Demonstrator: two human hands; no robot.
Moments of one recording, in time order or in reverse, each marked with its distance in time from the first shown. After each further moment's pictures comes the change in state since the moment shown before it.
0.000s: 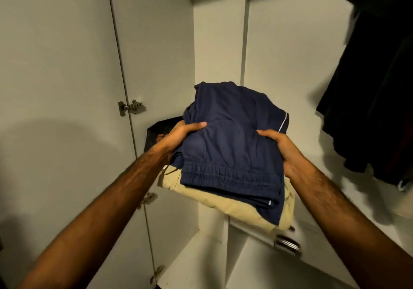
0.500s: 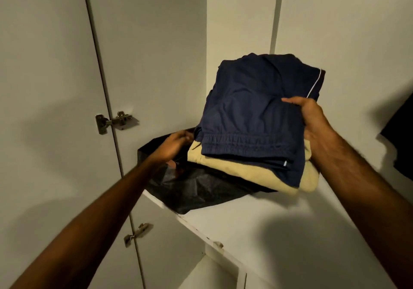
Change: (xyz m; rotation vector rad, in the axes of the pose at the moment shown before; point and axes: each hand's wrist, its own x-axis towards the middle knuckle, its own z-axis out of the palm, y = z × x) left_hand 0.237 -0.093 -0.119 0.460 0.141 -0.030; right_hand 0.279 -0.092 0.019 0.015 0.152 -0.287
